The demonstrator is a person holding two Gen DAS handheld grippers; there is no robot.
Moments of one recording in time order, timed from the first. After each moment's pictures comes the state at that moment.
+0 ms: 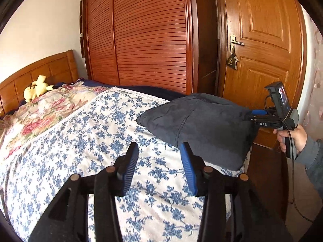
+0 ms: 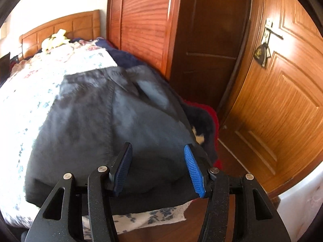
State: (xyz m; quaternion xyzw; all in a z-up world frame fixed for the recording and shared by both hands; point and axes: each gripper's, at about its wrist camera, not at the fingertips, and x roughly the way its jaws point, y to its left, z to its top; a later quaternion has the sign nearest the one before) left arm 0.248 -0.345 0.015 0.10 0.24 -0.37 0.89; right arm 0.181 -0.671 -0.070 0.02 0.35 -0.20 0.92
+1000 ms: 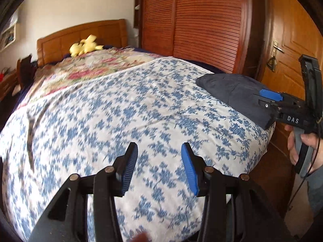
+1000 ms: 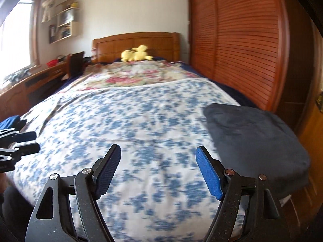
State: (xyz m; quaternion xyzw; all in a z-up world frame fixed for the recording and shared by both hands) left arm 0.182 -0.148 -0.039 0.03 0.33 -0.22 0.92; right arm 0.189 -0.368 -0.035 -0.01 0.27 0.04 0.96
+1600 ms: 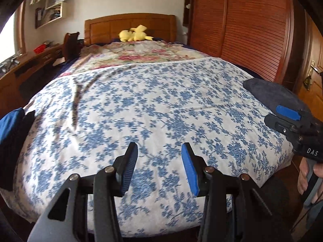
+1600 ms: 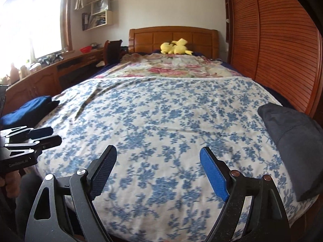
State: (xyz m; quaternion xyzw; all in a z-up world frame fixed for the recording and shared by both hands) left arm 0.136 -0.049 -0.066 -0.01 0.33 -0.07 0.94; right arm 0.171 -0.236 -0.066 -0.03 0.28 0.15 0.95
